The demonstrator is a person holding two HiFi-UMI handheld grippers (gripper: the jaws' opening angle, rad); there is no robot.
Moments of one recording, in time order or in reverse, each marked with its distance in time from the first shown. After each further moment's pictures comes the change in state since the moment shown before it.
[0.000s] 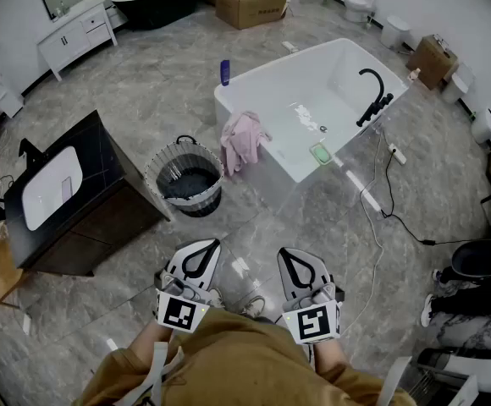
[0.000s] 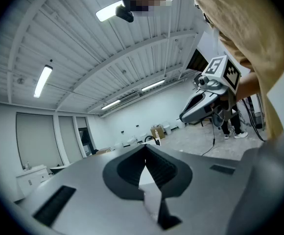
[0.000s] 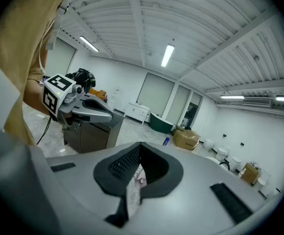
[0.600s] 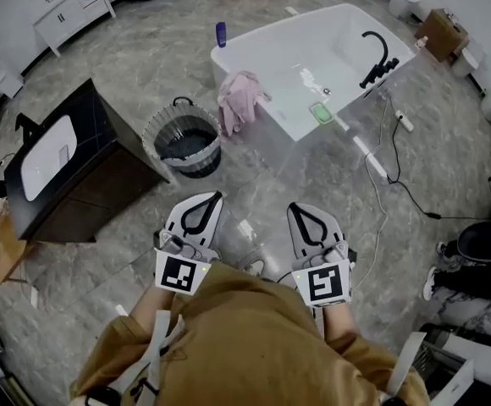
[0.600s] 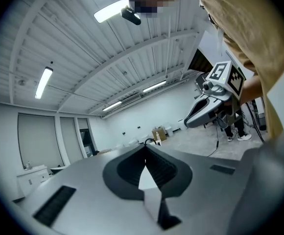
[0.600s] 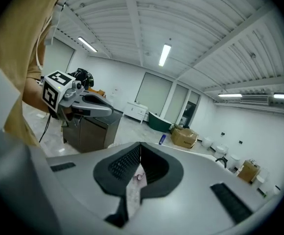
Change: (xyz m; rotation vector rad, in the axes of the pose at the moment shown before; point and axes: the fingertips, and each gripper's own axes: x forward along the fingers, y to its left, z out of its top) left arm 0.034 -0.021 0.037 0.030 -0.118 0.046; right arm -0.025 -0.038 -0.036 0.066 0.016 -0.032
